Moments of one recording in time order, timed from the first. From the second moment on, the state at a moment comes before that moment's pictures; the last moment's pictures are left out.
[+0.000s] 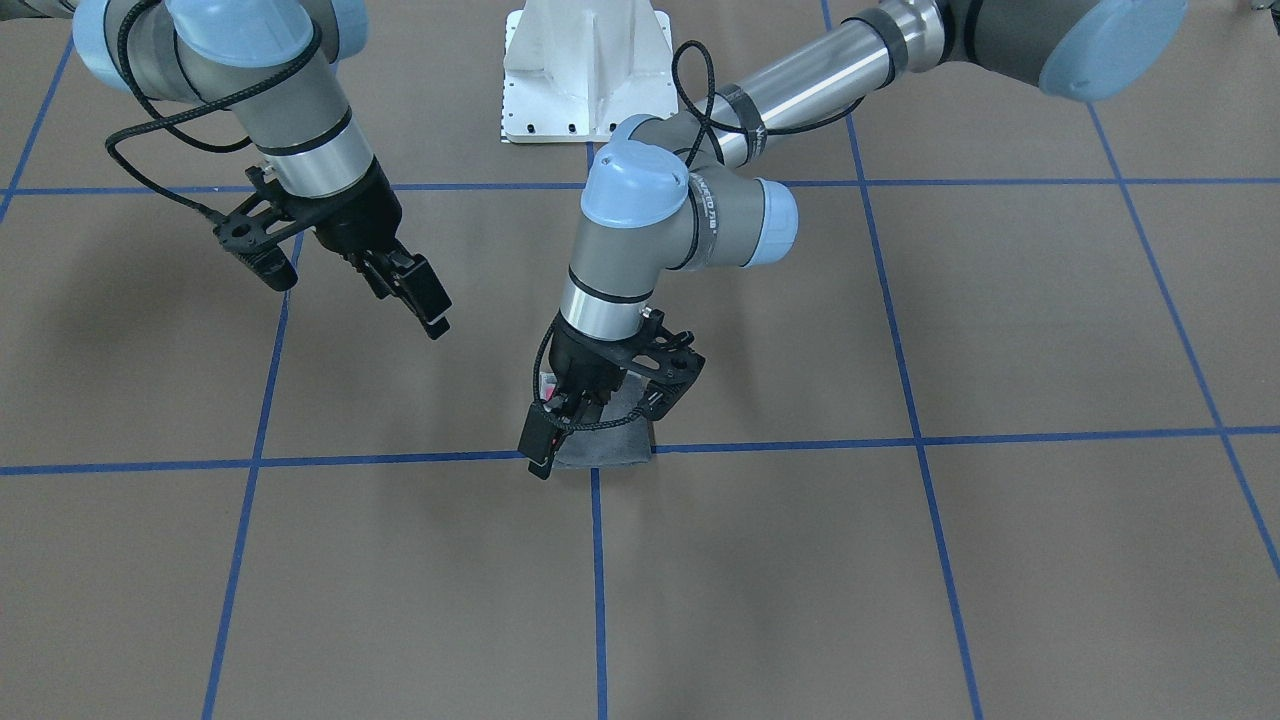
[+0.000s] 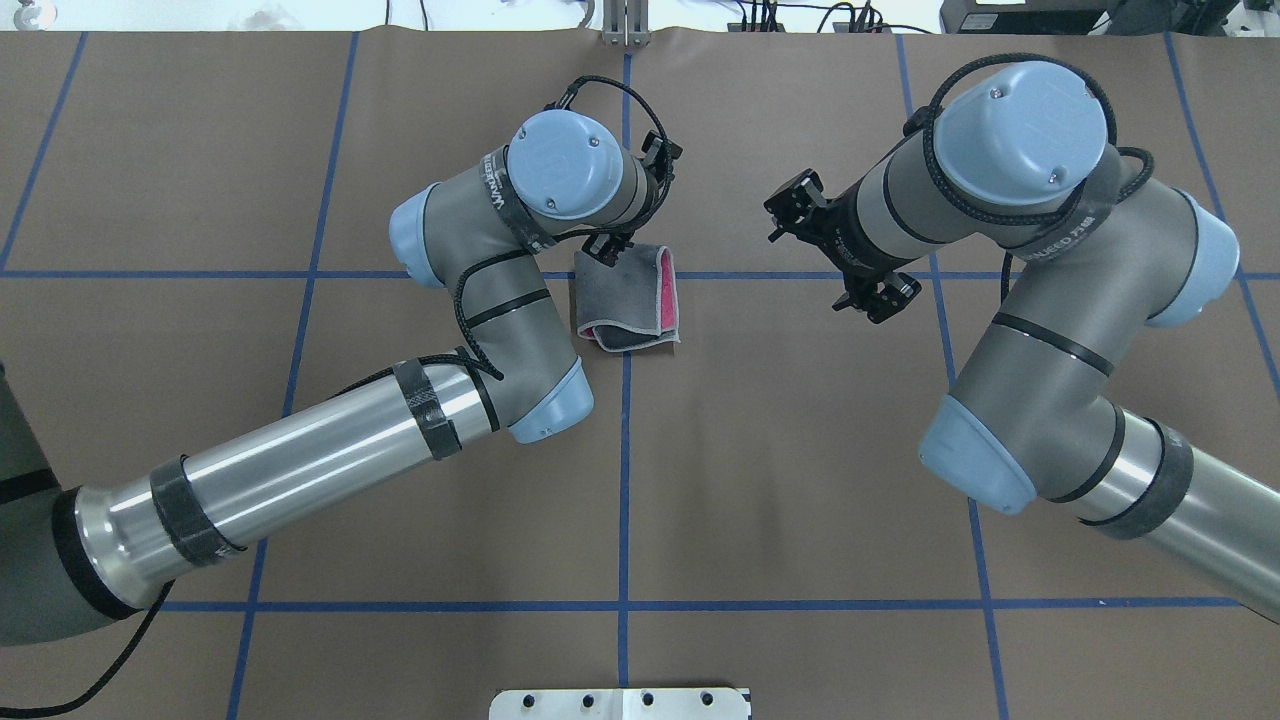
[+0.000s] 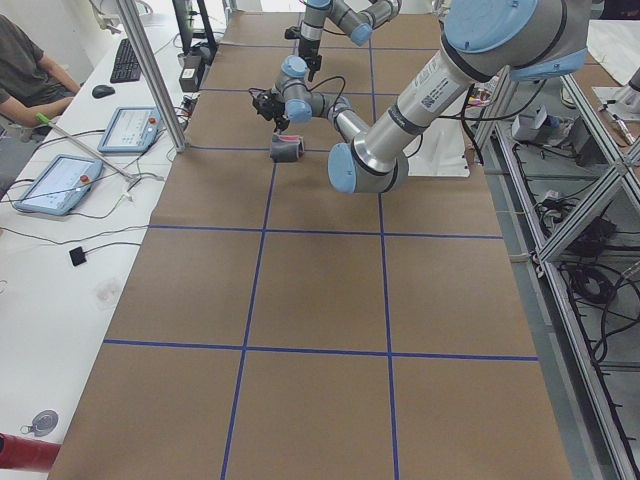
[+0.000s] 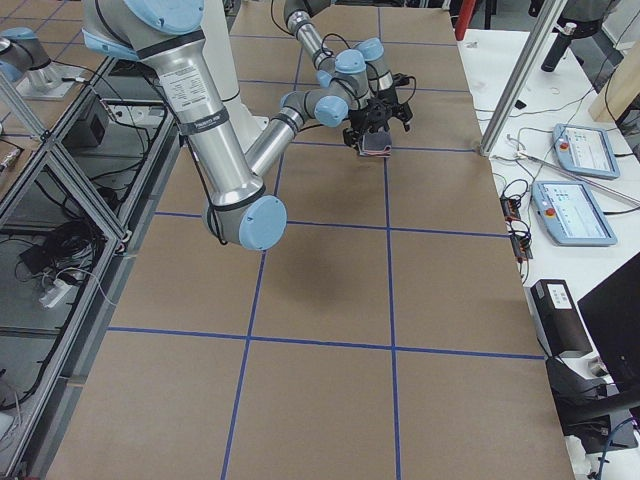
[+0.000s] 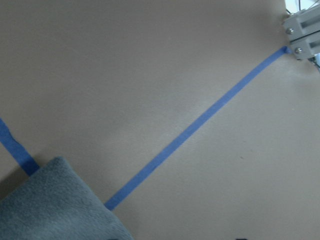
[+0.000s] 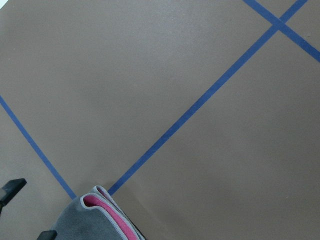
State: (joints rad) left arm -0.62 -2.57 -1.17 -2.10 -1.69 -2.16; right arm 0.70 -1.08 1.89 -1.47 1.90 1.91
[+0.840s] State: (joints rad) left arm -0.77 -2.16 -1.65 -2.01 -1.97 -2.03; right arm 0.58 -0.90 1.59 -1.27 1.78 2.10
